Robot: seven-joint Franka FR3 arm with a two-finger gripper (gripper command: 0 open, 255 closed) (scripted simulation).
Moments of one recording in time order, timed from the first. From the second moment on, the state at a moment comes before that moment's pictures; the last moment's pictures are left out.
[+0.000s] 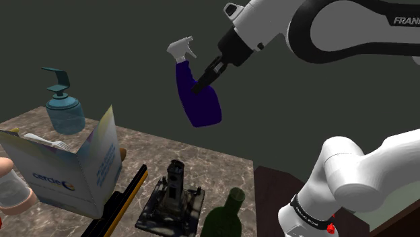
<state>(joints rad) 0.29 -0.69 0.17 -2.41 0.19 2.29 -0.14</state>
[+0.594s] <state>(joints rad) 0.25 -0.42 0.37 -2.17 0.12 2.34 0.06</state>
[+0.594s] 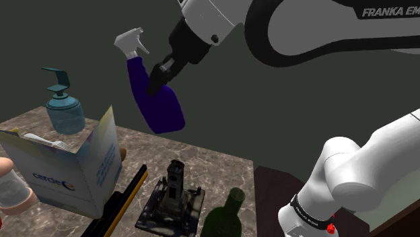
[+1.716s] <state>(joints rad) 0.35 0.29 0.64 -1.42 -0.46 2.16 0.57</state>
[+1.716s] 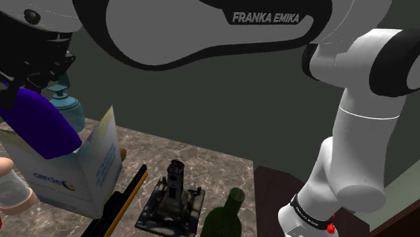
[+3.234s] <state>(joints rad) 0.46 0.50 0.58 -1.39 -0.64 2.27 0.71</state>
